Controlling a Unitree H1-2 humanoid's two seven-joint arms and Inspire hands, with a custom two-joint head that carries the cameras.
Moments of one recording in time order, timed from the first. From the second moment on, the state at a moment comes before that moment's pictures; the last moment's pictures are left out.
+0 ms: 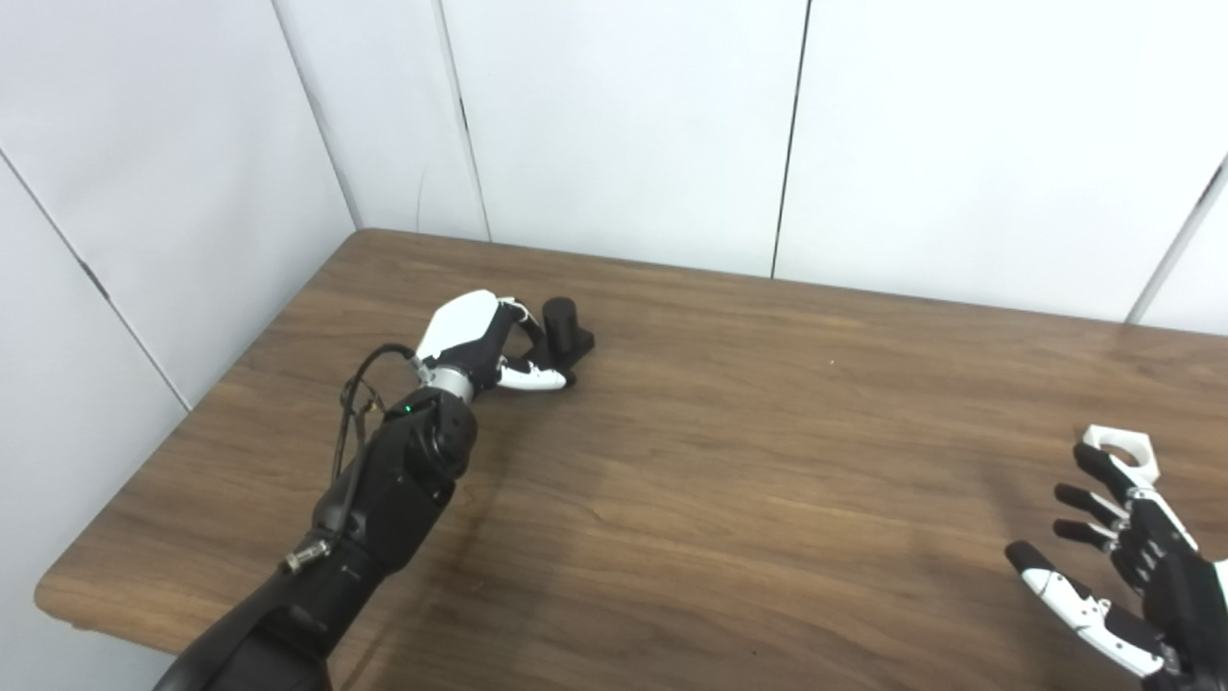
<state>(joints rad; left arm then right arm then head) -0.46 0.45 -0.22 0.38 0.59 0.33 0.01 0.10 -0.16 0.00 -0.33 -0.18 0.04 -0.01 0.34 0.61</state>
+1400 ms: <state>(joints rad) -0.46 0.51 -0.24 0.42 0.30 0.01 -0.19 0.11 -0.15 0.00 -0.33 -0.22 0.01 -0.03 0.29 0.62</state>
